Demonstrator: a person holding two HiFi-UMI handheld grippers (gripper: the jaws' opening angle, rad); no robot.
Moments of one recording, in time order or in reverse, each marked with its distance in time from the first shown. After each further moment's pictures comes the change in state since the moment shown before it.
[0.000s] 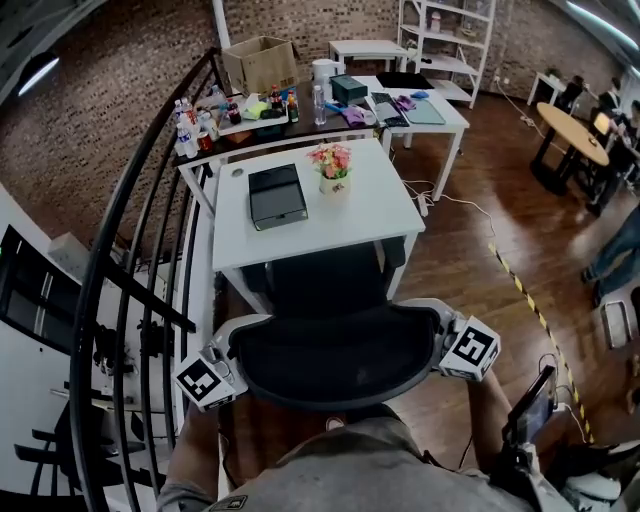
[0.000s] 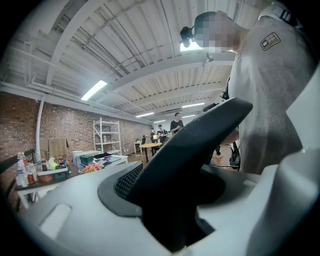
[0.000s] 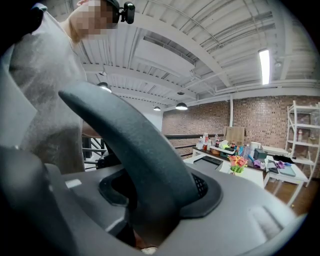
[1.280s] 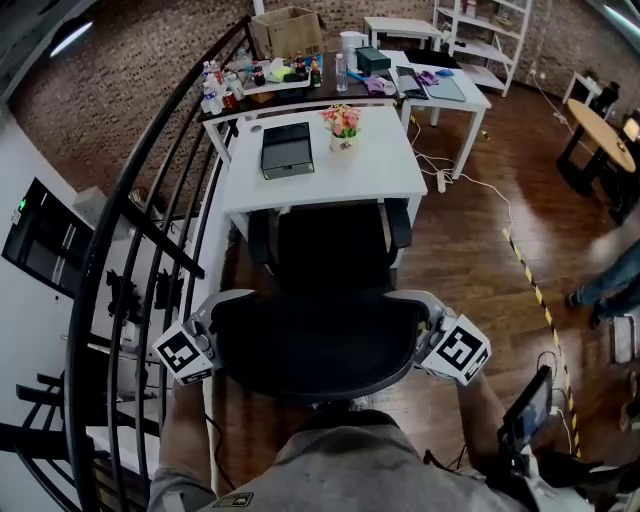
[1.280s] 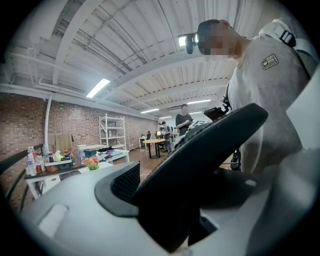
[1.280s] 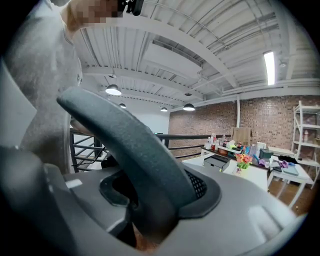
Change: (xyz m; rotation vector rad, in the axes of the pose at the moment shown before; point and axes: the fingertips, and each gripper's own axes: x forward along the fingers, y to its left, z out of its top) left arm -0.008 -0.111 0.012 -0.061 0.052 0.089; right arm -0.072 0.083 -0.012 -0.028 -0.009 0.071
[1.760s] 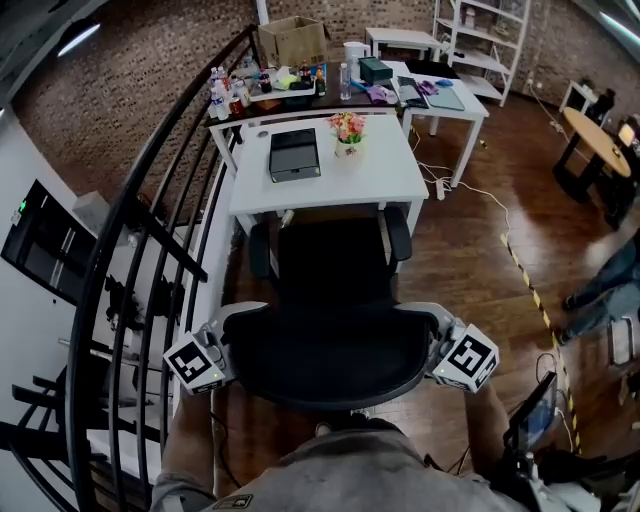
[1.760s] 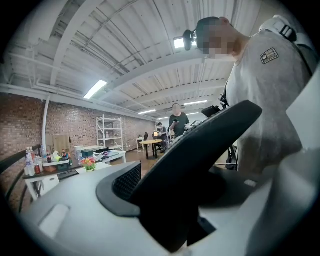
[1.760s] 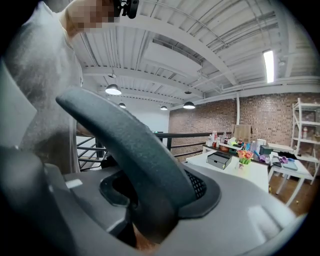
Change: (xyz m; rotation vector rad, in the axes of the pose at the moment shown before) left arm -0.025 -0.044 0.002 0.015 -0.009 -0.026; right arm -0.014 0.046 -0.002 0.025 0.026 0.003
